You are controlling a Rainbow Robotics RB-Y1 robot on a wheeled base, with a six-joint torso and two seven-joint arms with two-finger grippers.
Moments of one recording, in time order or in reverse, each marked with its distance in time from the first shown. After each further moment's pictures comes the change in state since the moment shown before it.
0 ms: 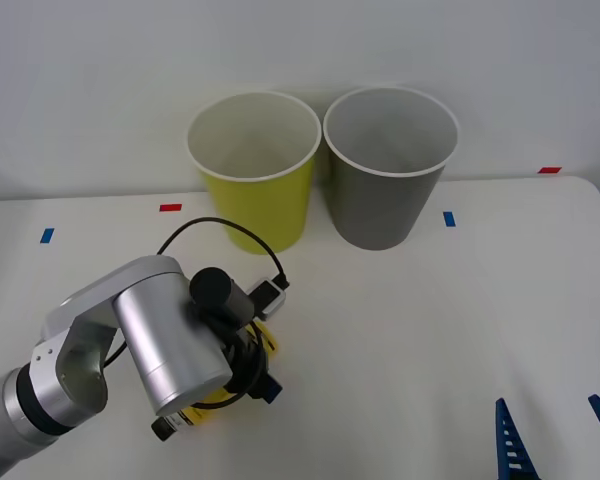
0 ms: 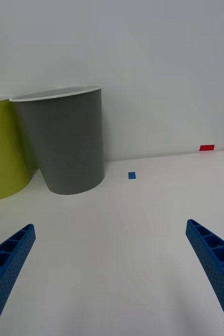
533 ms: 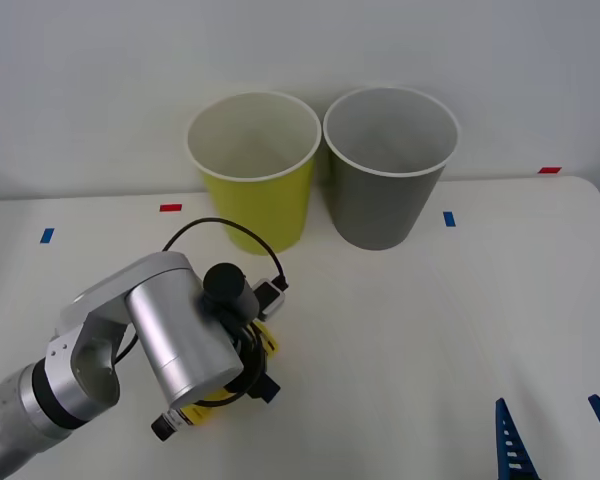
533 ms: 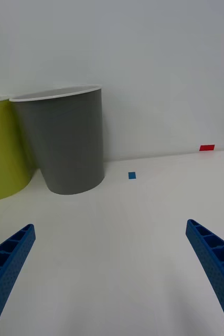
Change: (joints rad) right arm 0.000 0.000 0.000 0.000 0.000 0.000 0.000; left arm -0.019 -0.035 0.002 0.046 -0.011 0.057 -0.007
